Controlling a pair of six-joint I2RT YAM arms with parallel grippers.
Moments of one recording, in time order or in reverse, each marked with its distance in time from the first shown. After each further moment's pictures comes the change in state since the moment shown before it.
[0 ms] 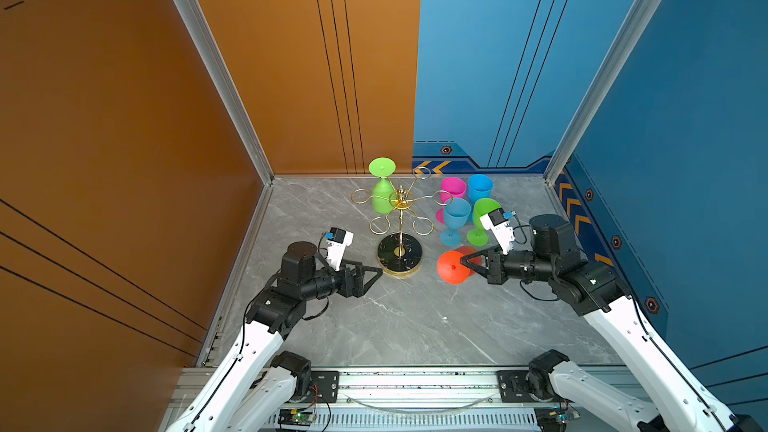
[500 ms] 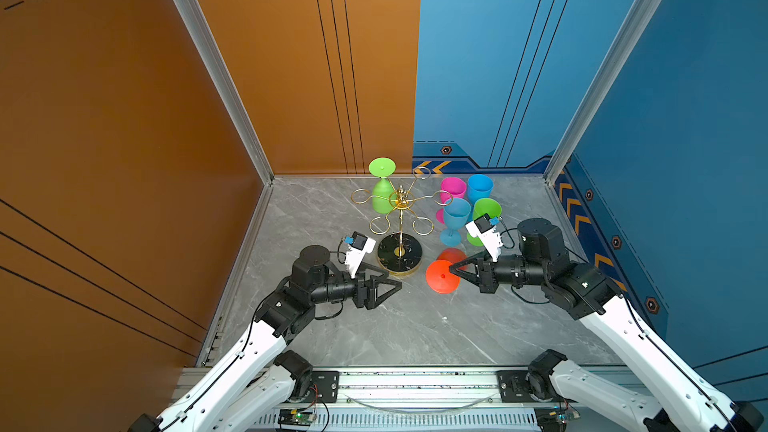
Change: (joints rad) left arm -0.198 0.019 -0.016 0.196 0.111 -0.075; right arm 0.120 0.007 -0.019 0.063 -0.001 -0.026
